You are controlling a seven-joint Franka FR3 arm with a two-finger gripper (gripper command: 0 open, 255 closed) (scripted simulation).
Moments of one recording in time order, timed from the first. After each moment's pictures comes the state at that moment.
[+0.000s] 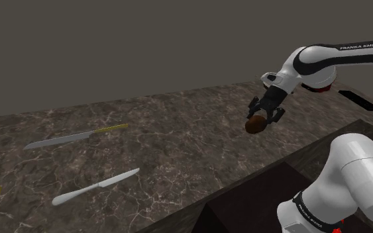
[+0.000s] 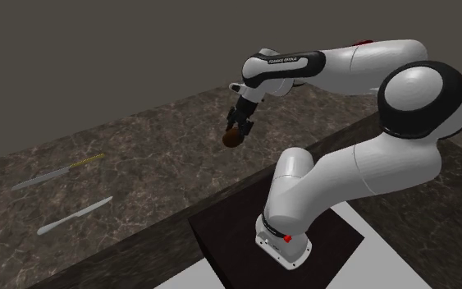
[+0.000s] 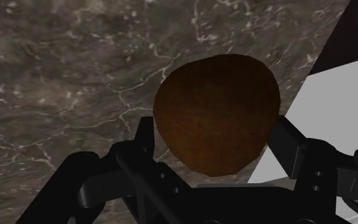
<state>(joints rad) 0.58 -0.69 -1.05 -2.61 -0.04 1.97 -1.56</state>
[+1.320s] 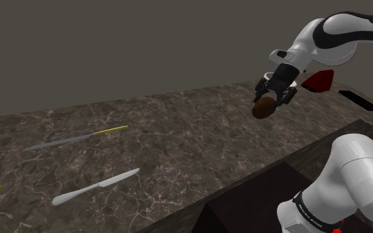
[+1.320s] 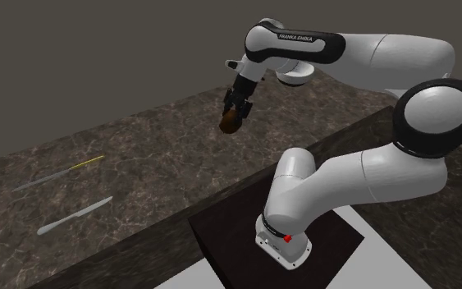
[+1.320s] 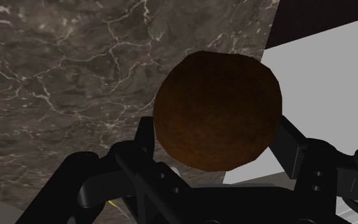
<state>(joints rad) 0.54 -0.79 -0.87 -2.48 0.01 1.76 -1.42</state>
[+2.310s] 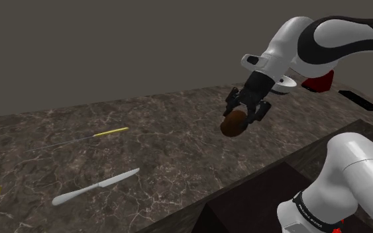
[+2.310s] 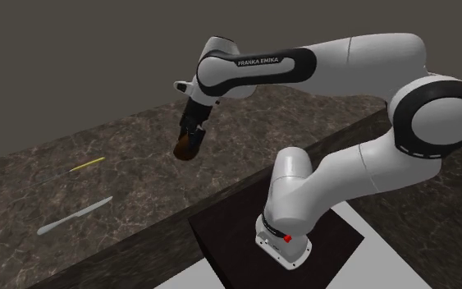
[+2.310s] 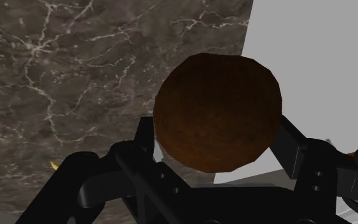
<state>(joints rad) 0.70 -0.78 -0.55 -2.67 0.23 2.06 -1.14</state>
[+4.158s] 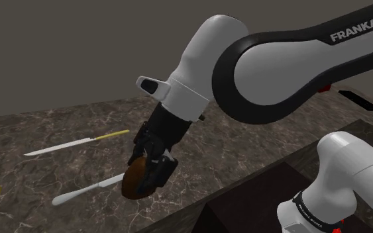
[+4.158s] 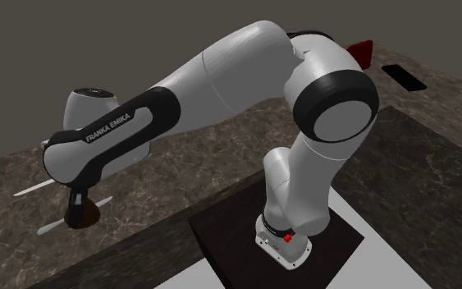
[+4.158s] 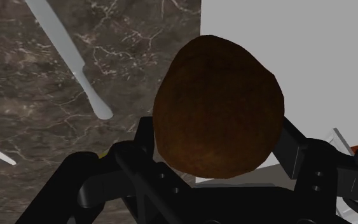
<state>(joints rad) 1.15 -0.16 -0.24 -2.30 0.63 2.49 -0.85</state>
